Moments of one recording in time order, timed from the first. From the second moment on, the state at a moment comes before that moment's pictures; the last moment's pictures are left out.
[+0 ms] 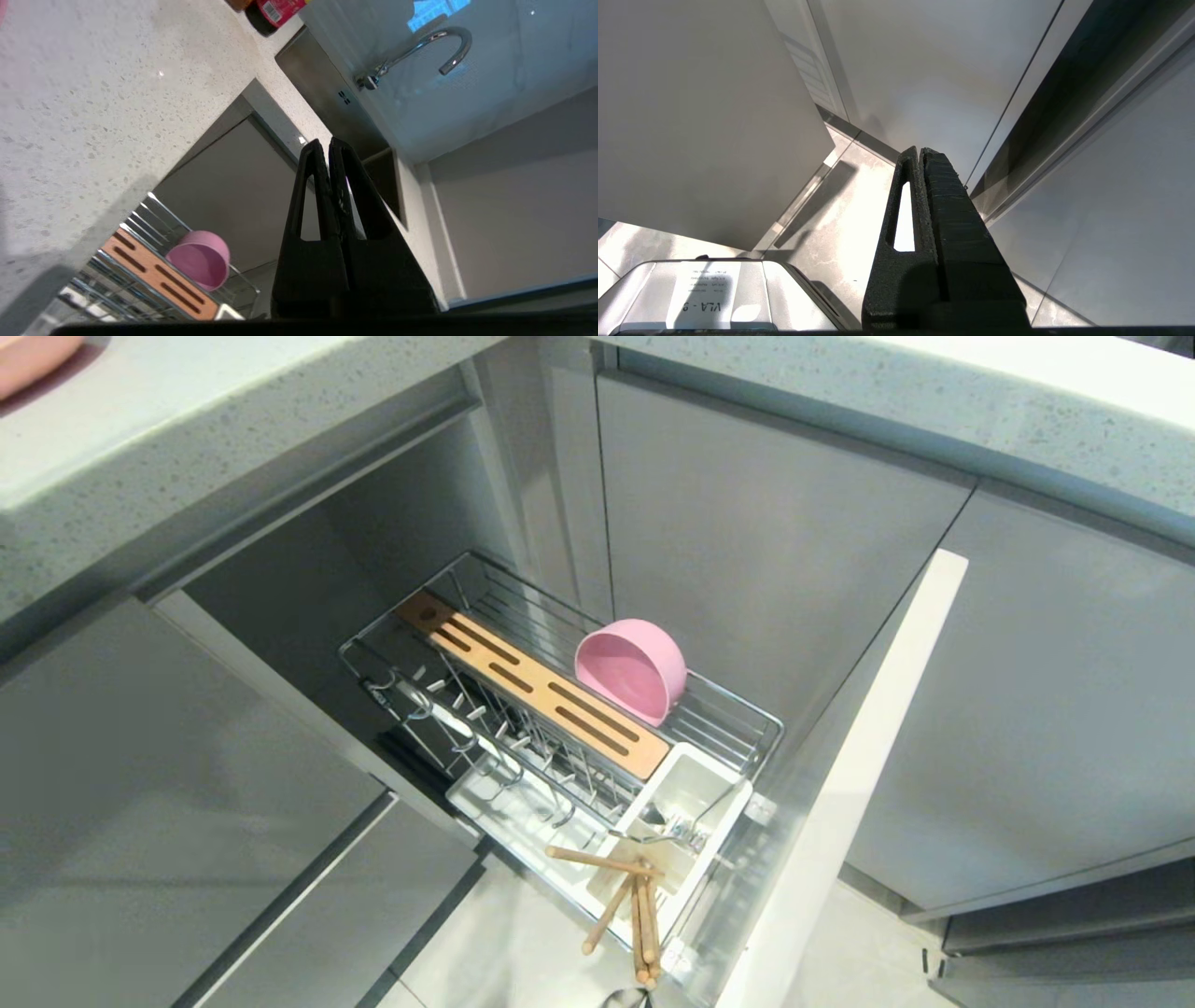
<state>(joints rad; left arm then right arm) -0.11 1.00 -1.58 0.22 -0.32 -0.75 0.01 0.00 0.00 0.00 0.00 0.03</state>
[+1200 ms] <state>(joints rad) -0.73 1.17 -1.49 0.25 0.09 -0.73 0.01 0.00 0.00 0.00 0.00 0.03</state>
